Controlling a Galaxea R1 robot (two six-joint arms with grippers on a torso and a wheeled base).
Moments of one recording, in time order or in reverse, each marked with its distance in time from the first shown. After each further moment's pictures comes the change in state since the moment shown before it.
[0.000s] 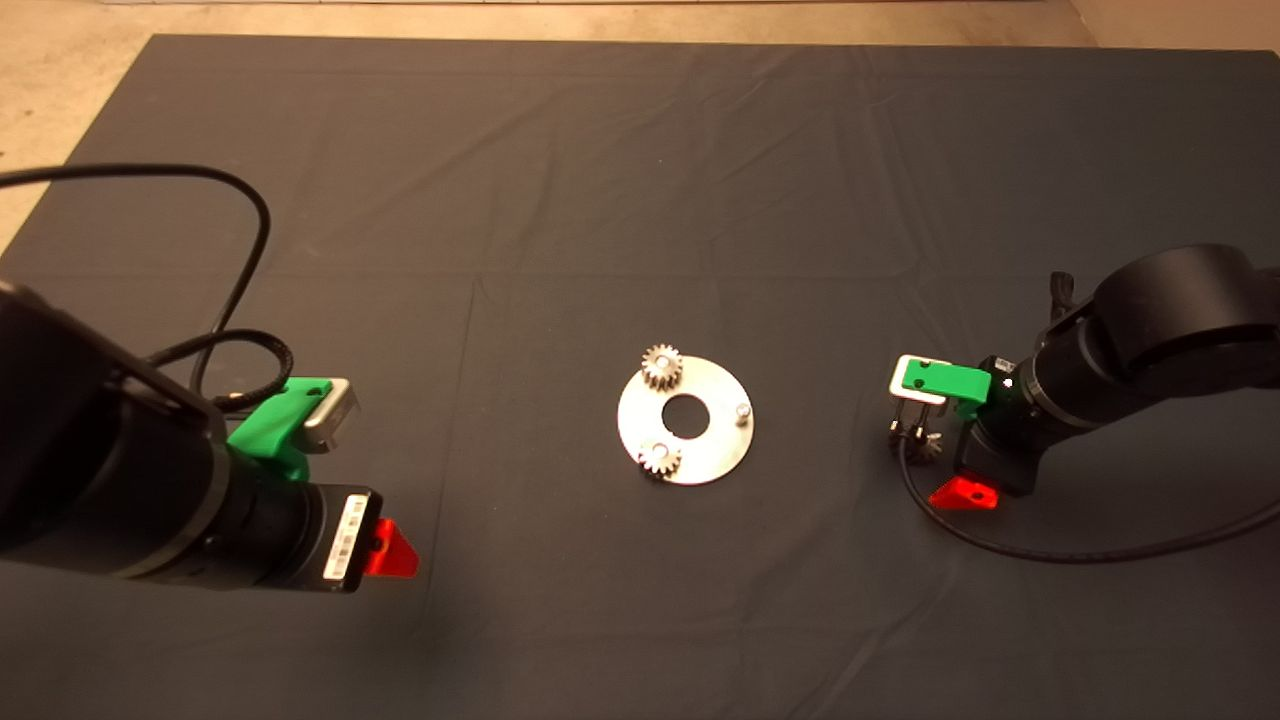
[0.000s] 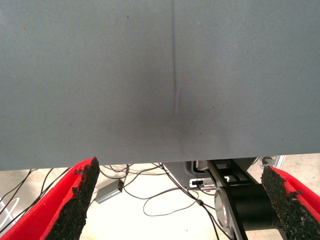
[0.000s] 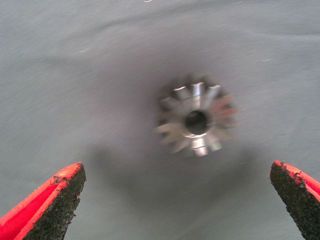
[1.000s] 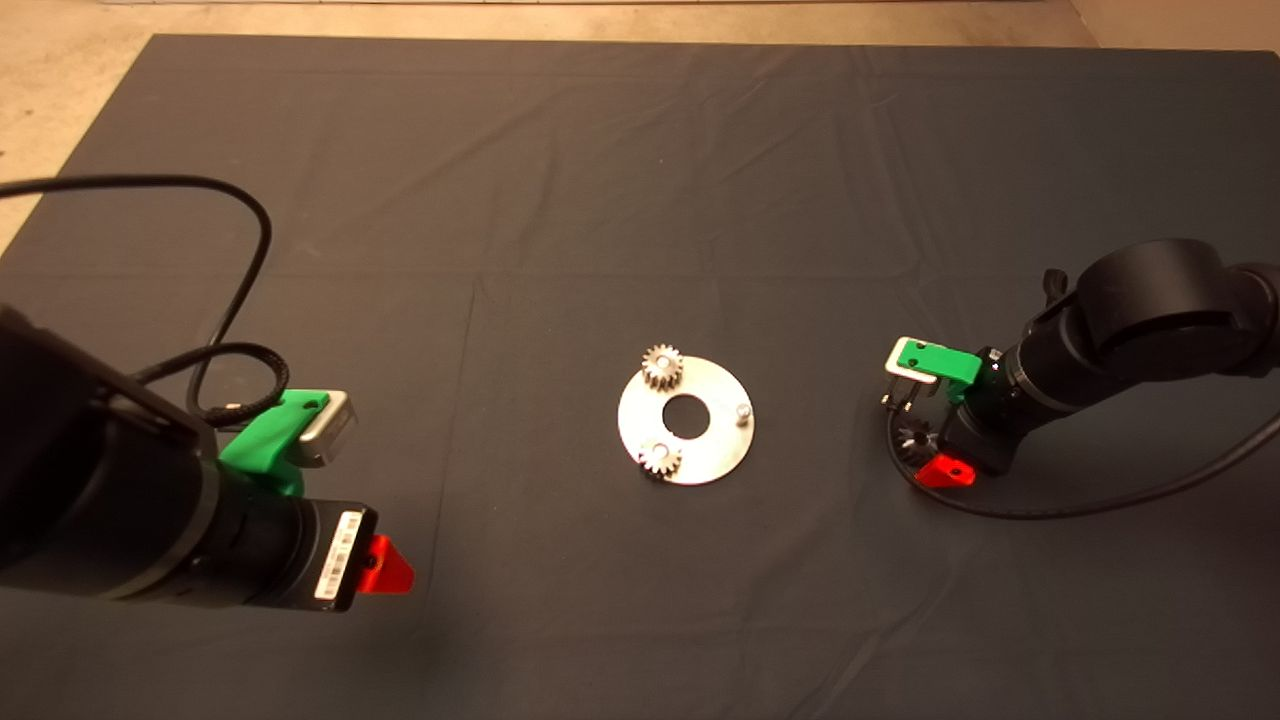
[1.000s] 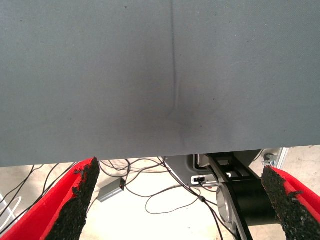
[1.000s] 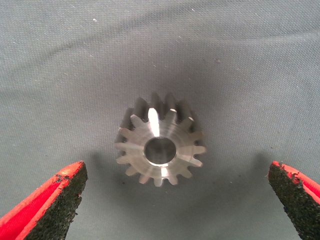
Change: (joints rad) left arm 0.000 -0.006 0.022 -0.005 0.000 0.000; right arm -0.022 0.007 -0.076 -0.014 0.062 0.039
